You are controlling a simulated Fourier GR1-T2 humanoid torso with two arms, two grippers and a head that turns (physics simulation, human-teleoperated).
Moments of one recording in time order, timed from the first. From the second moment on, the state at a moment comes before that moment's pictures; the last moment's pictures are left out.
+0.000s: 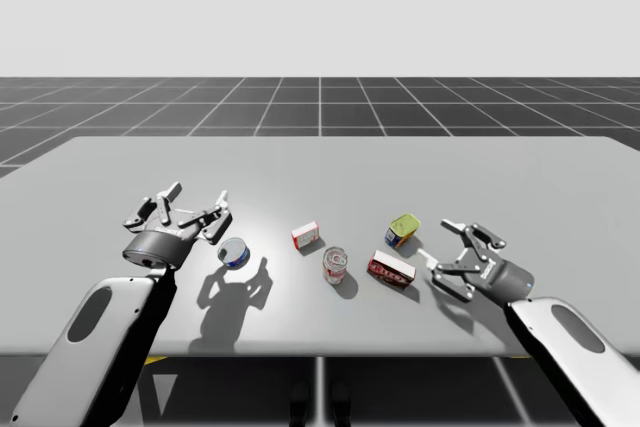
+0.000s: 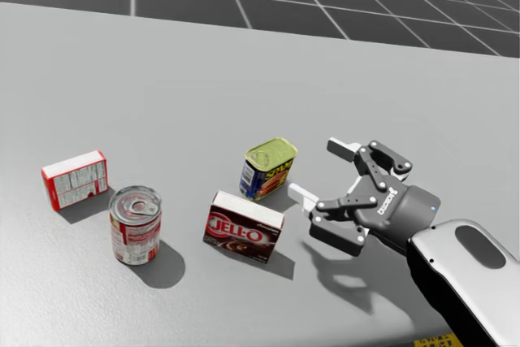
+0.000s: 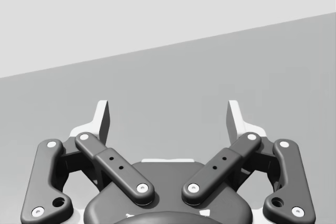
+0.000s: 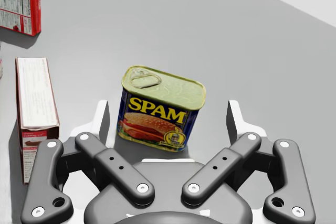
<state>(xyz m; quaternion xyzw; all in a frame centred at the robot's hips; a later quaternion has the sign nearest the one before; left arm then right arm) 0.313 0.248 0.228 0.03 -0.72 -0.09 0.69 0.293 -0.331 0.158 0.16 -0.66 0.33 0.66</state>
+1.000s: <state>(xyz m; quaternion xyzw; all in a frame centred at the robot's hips) 0.312 0.248 0.229 0.03 -0.72 -0.09 0.69 0.322 -0.299 0.123 0.18 -0.60 0.27 0.73</state>
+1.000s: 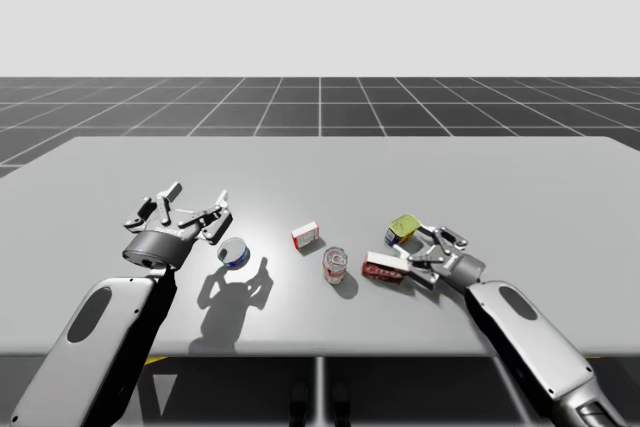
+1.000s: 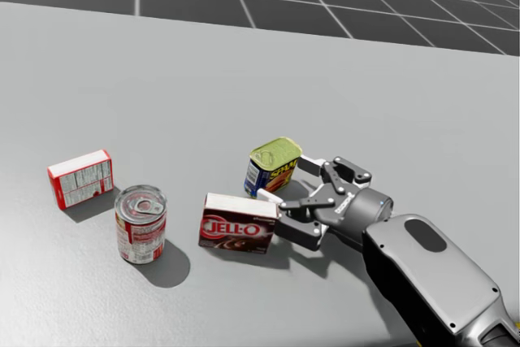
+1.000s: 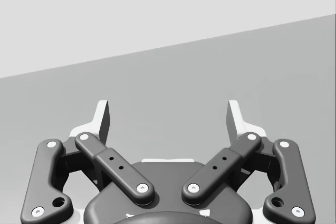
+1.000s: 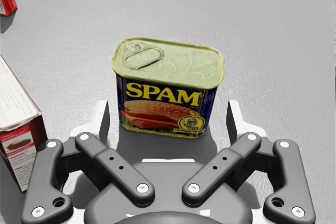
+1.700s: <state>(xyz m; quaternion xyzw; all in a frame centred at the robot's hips) 0.312 0.246 0.229 0.03 -0.72 -0.09 0.69 0.342 -0.265 0.134 0.13 -0.59 0.21 0.77</state>
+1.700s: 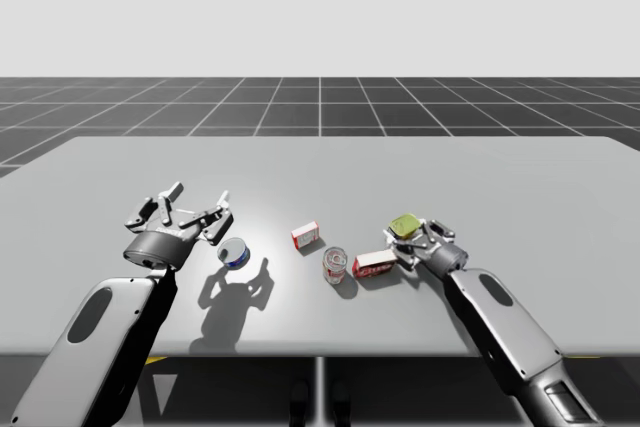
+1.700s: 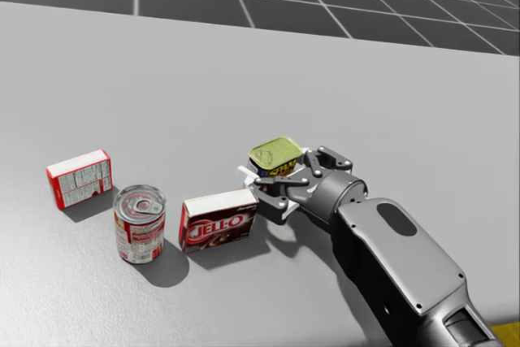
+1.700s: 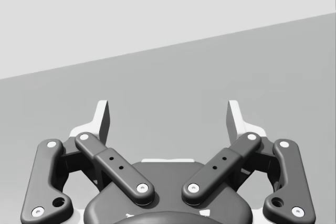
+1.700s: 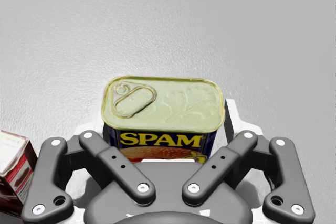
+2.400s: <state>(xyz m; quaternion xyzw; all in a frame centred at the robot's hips) 0.311 0.246 0.228 0.03 -0.72 -0.10 0.69 0.341 -0.264 0.142 0.13 -0.57 0.24 0.78</state>
